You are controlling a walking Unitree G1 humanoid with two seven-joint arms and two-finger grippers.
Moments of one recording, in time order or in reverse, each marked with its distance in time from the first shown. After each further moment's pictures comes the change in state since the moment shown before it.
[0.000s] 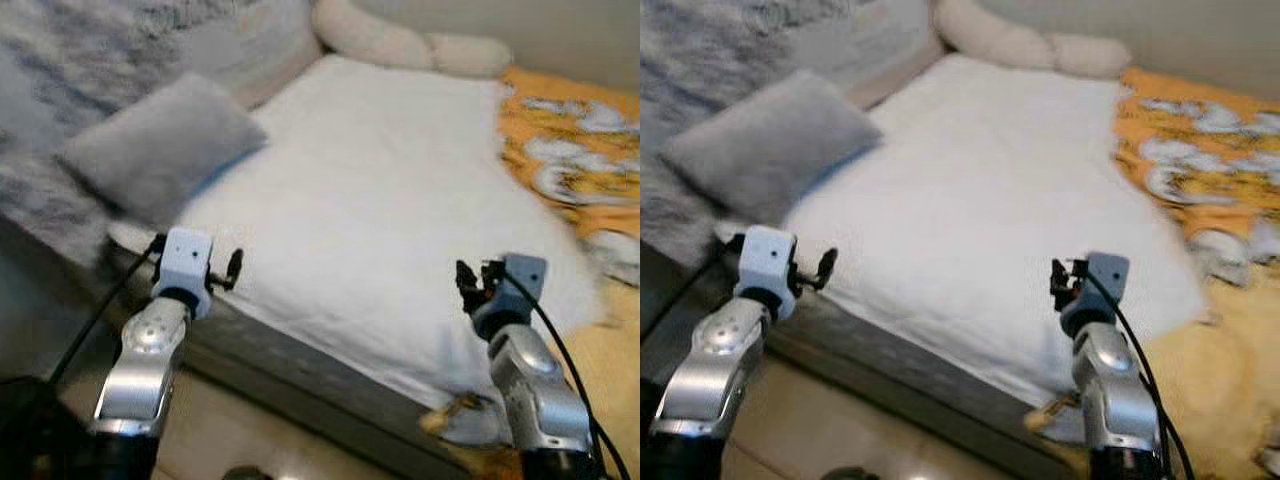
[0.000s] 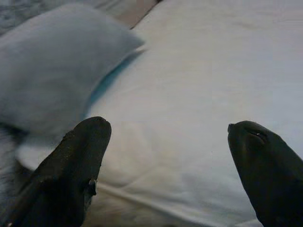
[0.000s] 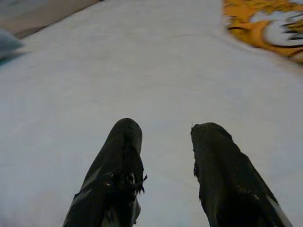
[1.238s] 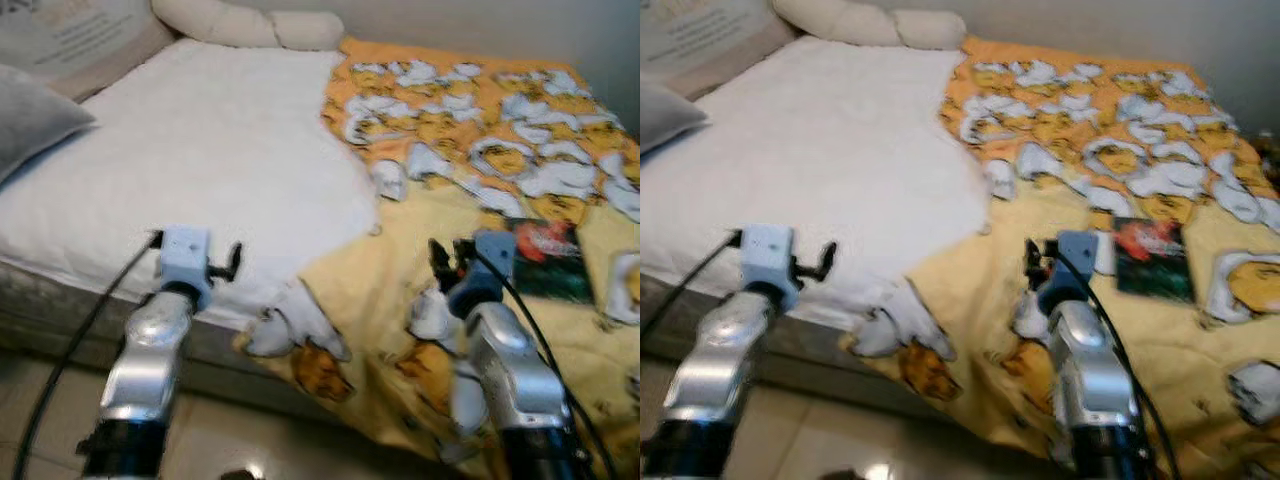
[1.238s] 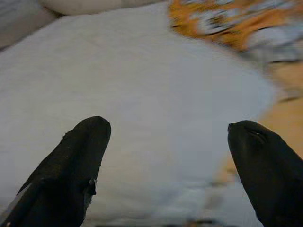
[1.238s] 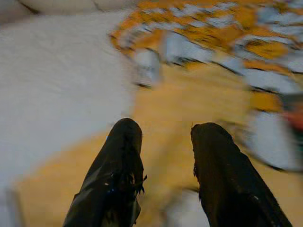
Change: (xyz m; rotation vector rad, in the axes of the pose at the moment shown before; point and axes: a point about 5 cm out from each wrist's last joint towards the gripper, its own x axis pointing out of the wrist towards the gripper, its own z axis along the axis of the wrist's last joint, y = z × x) left arm 0.011 -0.012 0.000 -0.072 -0.012 -0.019; right arm 0.013 0.022 0.011 -0.056 -0.026 0.055
